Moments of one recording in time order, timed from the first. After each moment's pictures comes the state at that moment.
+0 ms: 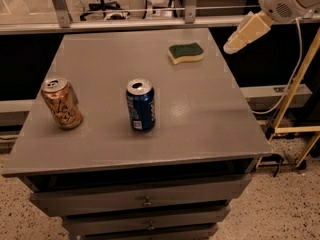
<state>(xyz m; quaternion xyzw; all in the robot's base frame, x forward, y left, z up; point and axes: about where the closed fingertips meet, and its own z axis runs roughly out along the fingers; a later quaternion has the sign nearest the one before) 0.642 -0.209 1.024 -0.51 0.73 -0.05 0.44</state>
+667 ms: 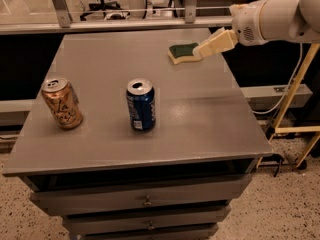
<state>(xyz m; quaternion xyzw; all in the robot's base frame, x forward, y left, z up) 0.683 -0.166 0.972 -0.41 0.74 0.10 0.52</state>
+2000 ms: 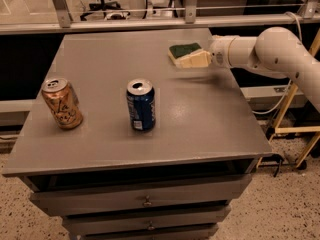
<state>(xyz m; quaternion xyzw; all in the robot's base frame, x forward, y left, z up) 0.763 -0.143 0.874 -0.31 0.75 0.18 0.55</state>
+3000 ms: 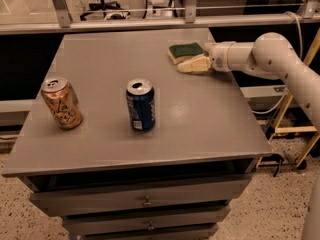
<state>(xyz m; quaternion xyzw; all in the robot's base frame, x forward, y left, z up) 0.793 -0.150 0.833 -0.34 0.75 0.20 0.54</state>
